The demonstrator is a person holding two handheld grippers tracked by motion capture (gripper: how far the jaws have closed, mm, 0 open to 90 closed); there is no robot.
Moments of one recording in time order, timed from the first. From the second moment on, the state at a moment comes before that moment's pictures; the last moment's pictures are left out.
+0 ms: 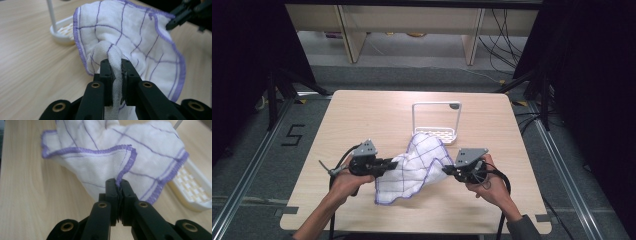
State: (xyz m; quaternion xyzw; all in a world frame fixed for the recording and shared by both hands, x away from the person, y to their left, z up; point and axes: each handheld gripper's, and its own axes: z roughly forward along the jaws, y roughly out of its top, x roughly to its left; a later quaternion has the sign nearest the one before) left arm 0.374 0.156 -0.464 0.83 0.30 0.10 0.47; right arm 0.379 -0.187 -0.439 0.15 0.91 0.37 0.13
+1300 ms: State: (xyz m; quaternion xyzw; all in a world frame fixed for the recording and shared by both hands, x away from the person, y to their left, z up) left arm 0.447 0.142 -0.498 0.82 0.39 0.03 0.41; right arm 0.322 -0.220 -0.480 0.41 0.85 0.28 0.15
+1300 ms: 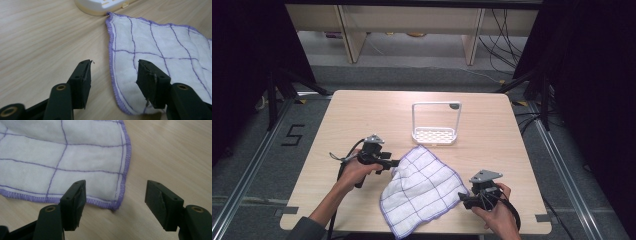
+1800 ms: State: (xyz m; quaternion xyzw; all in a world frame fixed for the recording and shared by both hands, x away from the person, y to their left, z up) left arm 0.449 0.118 -0.505 0.87 0.32 0.08 0.36; right arm 0.336 -0.224 -0.498 0.39 0.86 0.29 0.12
